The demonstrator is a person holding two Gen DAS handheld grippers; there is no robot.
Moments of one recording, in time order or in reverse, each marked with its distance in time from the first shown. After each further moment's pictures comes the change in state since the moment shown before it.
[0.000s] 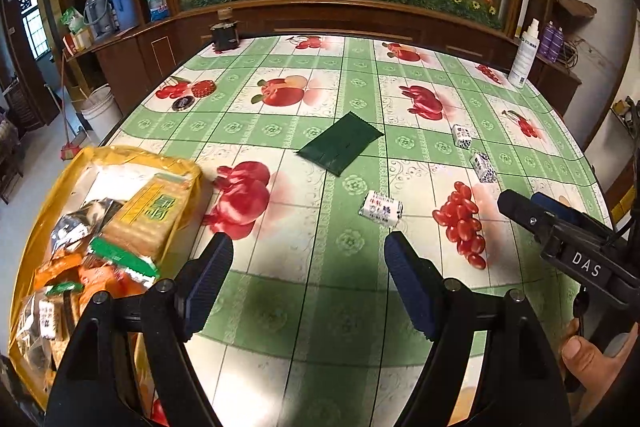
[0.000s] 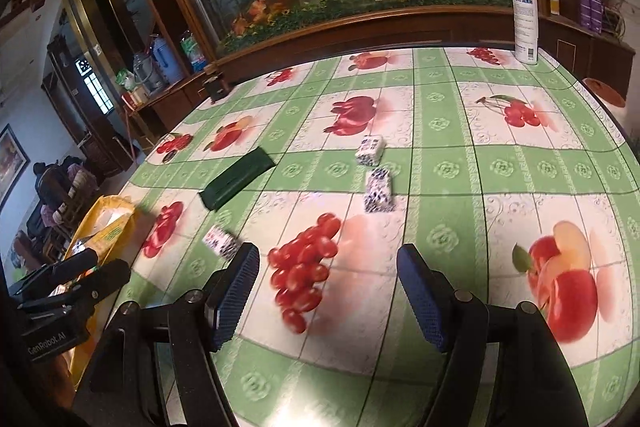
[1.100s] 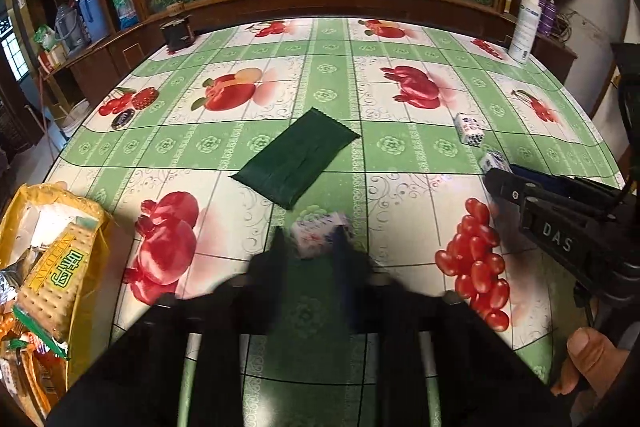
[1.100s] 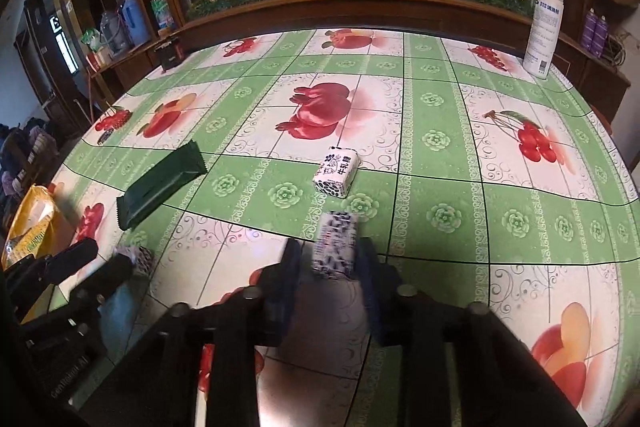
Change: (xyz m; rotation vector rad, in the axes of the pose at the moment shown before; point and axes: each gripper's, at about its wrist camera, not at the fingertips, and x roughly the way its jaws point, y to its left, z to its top) left arm 0.068 -0.036 0.018 0.083 0.031 -0.025; right arm 0.072 -0.007 0.034 -0.093 0.098 -0.169
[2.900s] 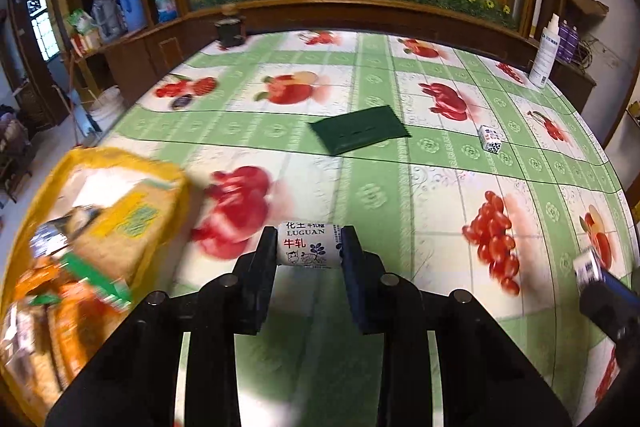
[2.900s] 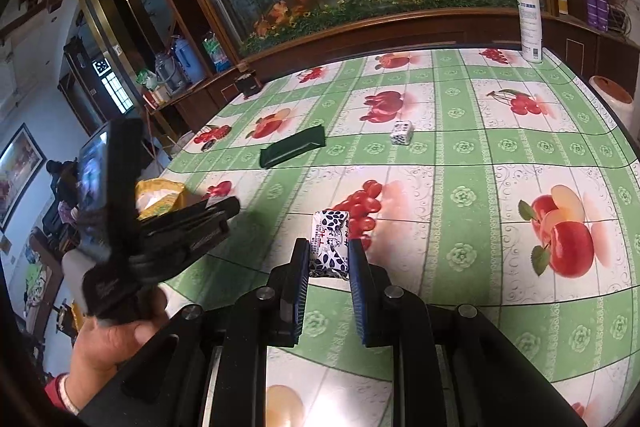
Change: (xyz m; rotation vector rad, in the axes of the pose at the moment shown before) left arm -0.048 0.037 -0.030 -0.104 -0.060 0.087; right arm -0.122 0.024 -0.075 0.082 -0.112 0.245
